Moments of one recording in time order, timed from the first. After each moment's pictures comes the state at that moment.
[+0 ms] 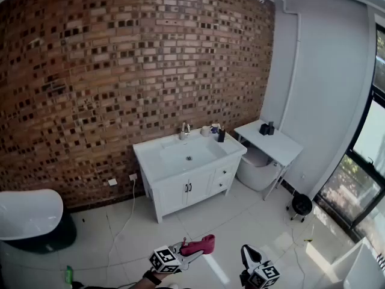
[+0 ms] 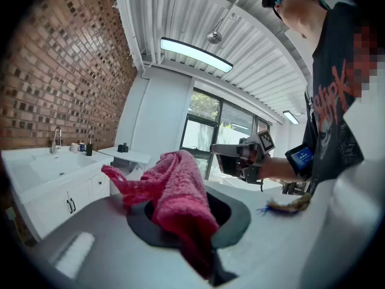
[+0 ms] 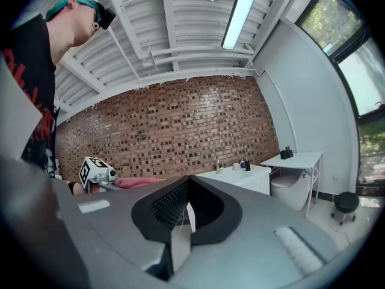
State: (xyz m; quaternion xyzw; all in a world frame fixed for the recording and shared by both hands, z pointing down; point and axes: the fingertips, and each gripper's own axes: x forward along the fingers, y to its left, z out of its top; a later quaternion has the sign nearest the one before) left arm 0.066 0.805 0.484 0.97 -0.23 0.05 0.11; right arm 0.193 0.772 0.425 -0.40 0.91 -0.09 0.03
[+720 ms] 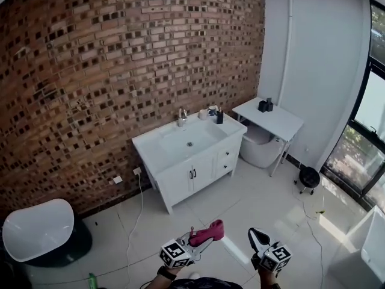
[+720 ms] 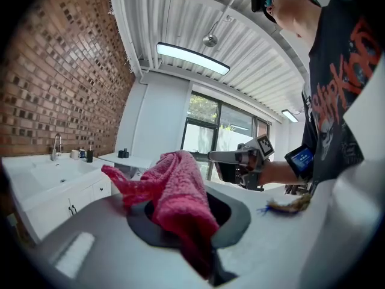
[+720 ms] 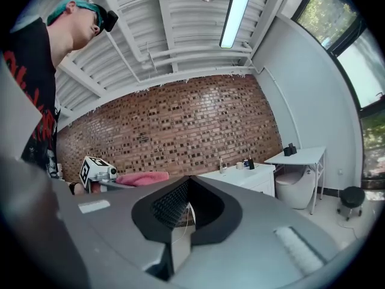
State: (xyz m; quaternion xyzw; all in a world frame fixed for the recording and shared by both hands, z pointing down) left arm 0.009 0.818 0.489 0.97 -0.23 0.04 0.10; right arm 0.129 0.789 0.454 -0.40 0.91 -0.12 0.03
